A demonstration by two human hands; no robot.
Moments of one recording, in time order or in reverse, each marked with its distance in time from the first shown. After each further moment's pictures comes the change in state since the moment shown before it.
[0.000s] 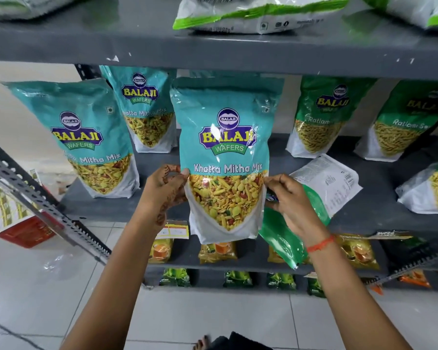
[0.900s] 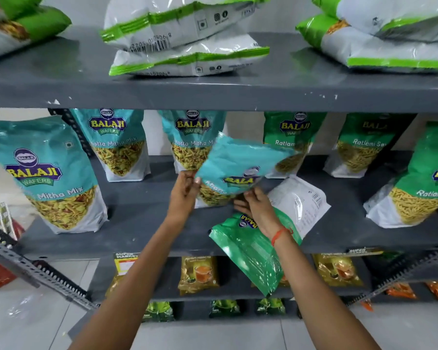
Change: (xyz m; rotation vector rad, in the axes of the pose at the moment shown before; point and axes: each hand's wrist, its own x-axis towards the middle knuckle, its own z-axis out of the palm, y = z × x) left_hand 0.080 -0.042 0.099 0.127 -0.061 0.296; right_hand 0.086 0.037 -0.026 0.146 0.064 0.075
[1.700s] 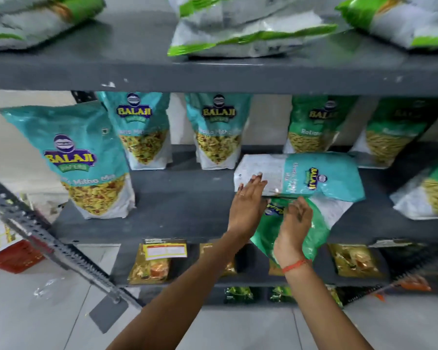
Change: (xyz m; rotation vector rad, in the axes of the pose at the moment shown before) left_hand -0.037 -0.022 0.056 0.785 -0.300 0.289; right_hand -0.064 0.025 0.033 0.236 0.732 -0.278
